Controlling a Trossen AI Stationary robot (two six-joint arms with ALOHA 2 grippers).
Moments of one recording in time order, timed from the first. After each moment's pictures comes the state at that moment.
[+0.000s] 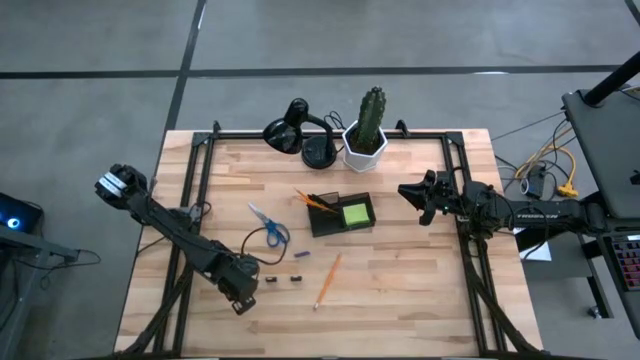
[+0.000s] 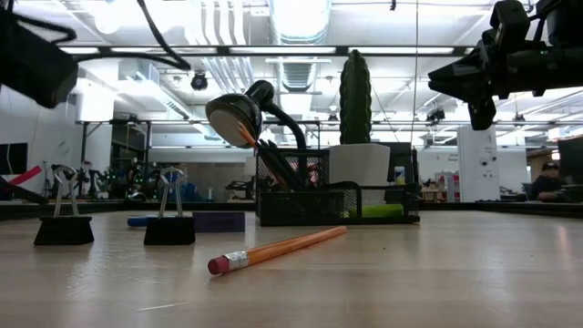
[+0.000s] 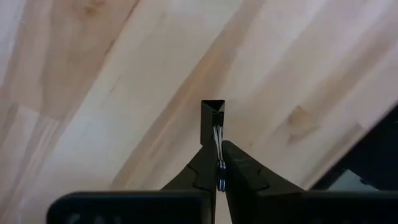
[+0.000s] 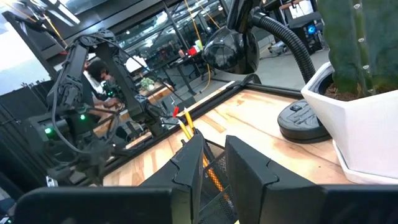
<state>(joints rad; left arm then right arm) -0.64 1.40 0.81 -0.66 0.20 -1.34 -0.13 0.40 0.08 0.35 0.16 0.52</state>
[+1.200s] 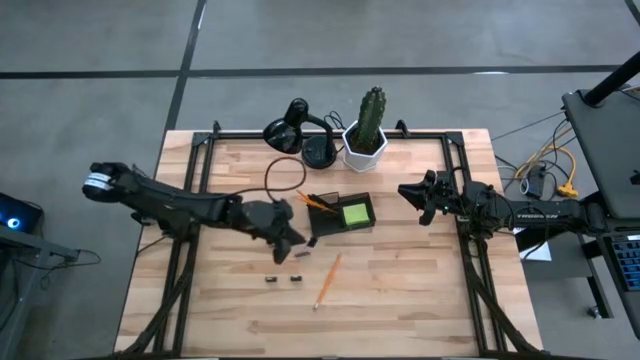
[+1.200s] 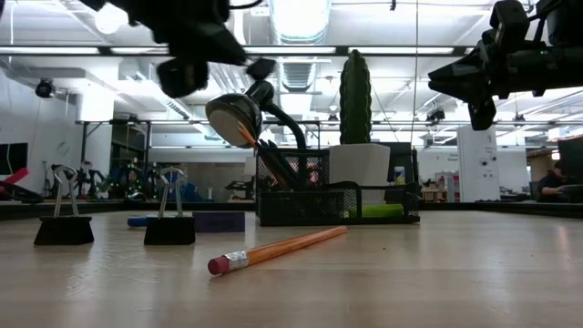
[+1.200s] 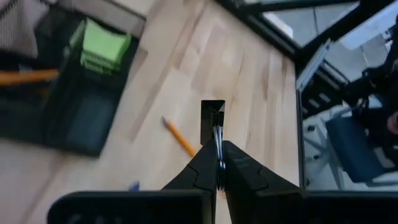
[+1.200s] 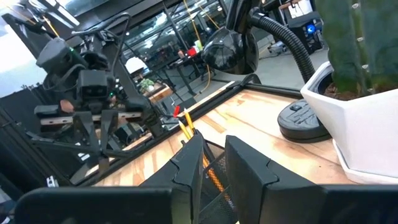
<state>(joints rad) -0.17 1.26 0.85 -0.12 -0.03 -0.69 -0.13 0.40 0.08 0.35 0.16 0.52</state>
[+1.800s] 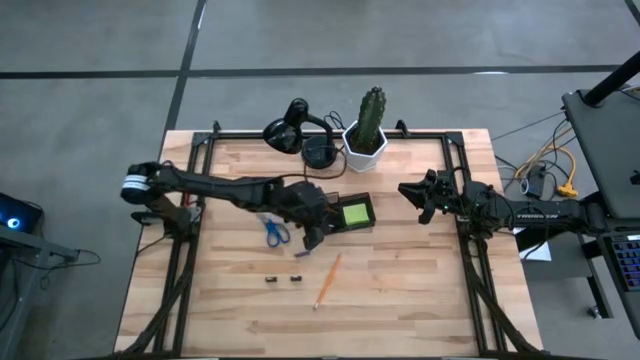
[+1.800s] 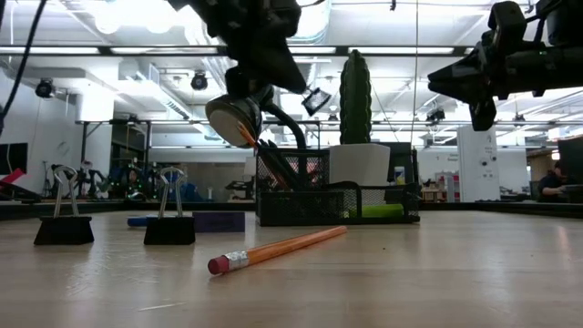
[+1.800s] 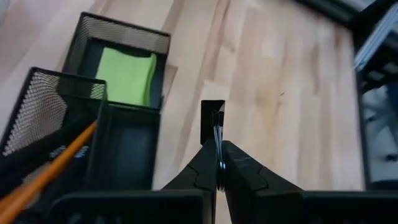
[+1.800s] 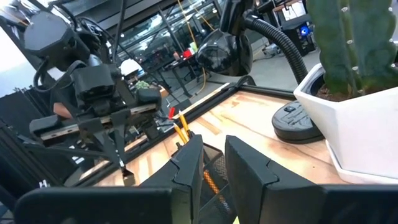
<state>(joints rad) -0.02 1.60 1.26 -0.41 0.07 -0.42 -0.13 0.41 0.08 0.35 0.19 0.52</state>
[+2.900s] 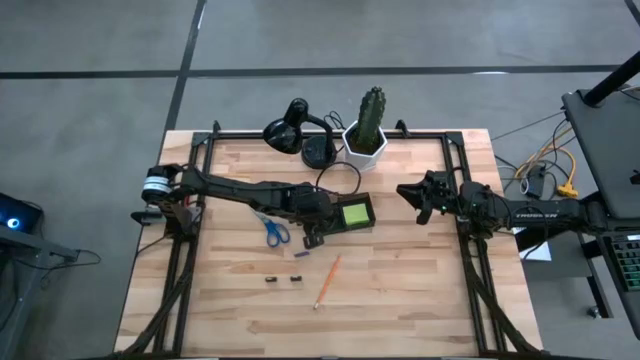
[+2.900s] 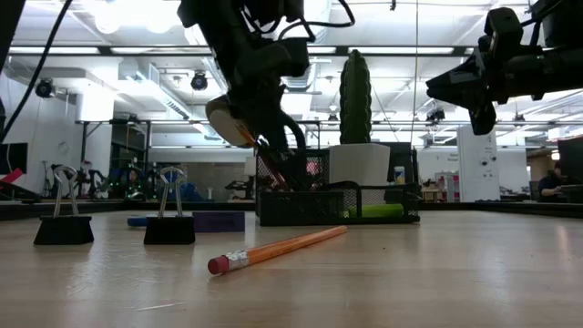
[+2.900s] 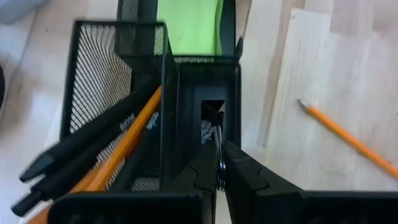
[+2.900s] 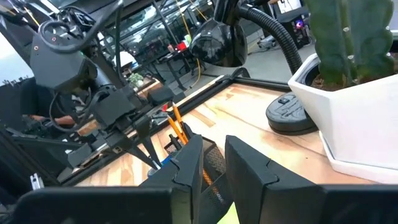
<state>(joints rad) -0.02 1.75 1.32 -0.59 -0.13 -0.22 -0.13 0.44 0.08 0.34 0.19 0.52</state>
